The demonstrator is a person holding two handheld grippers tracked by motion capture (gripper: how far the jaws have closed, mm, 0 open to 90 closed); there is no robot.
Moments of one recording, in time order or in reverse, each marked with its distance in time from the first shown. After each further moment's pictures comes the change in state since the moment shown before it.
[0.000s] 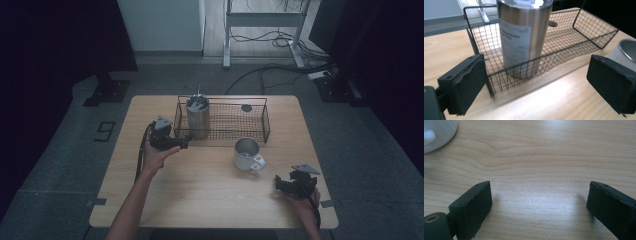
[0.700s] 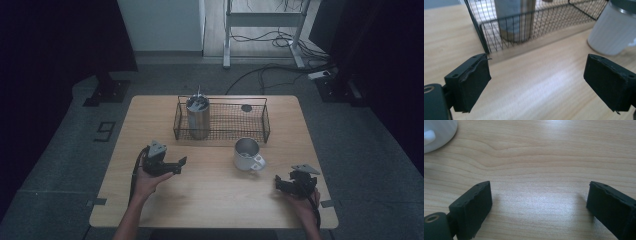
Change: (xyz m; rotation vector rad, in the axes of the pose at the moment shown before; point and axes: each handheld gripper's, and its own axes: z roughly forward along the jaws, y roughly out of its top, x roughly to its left) left arm -0.016 -0.067 -0.032 0.061 0.000 0.029; right arm 0.000 0.000 0.000 0.000 0.000 0.000
